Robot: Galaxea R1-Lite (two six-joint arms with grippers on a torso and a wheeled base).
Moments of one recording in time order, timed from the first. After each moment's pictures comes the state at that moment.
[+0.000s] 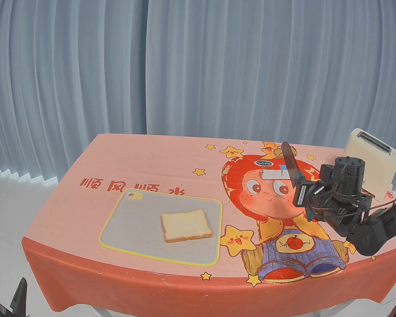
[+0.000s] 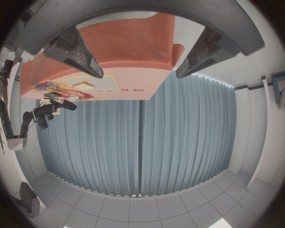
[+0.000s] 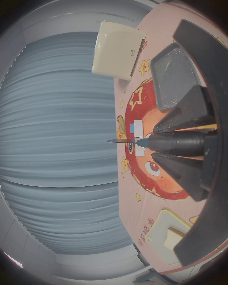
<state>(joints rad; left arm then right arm) 0.00 0.02 -0.02 -0.01 0.03 -0.01 0.41 1.88 -0.72 -0.81 -0.34 0.17</state>
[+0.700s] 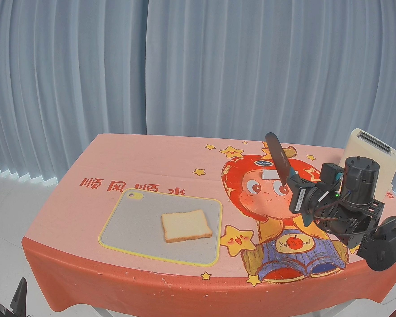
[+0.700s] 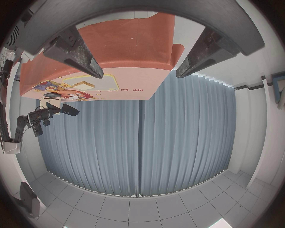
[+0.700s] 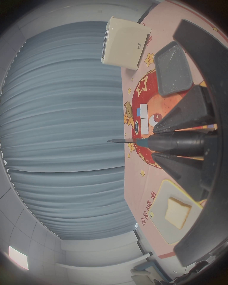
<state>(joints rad) 0.00 0.02 -0.02 -0.01 0.03 -0.01 0.54 1.74 -0.65 -0.81 -0.32 0.17</state>
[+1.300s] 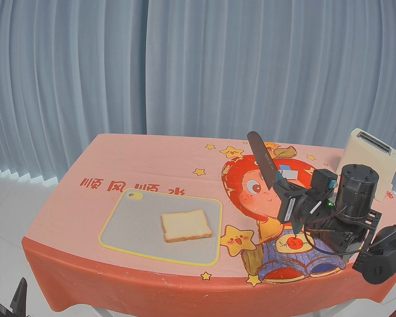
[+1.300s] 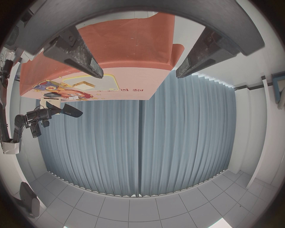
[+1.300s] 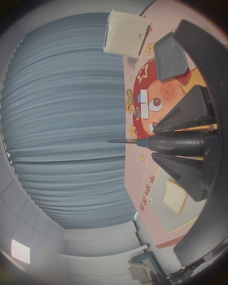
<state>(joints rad) 0.00 0.02 -0.02 -0.01 0.03 -0.01 0.63 1.73 -0.61 -0.88 -0.32 0.17</state>
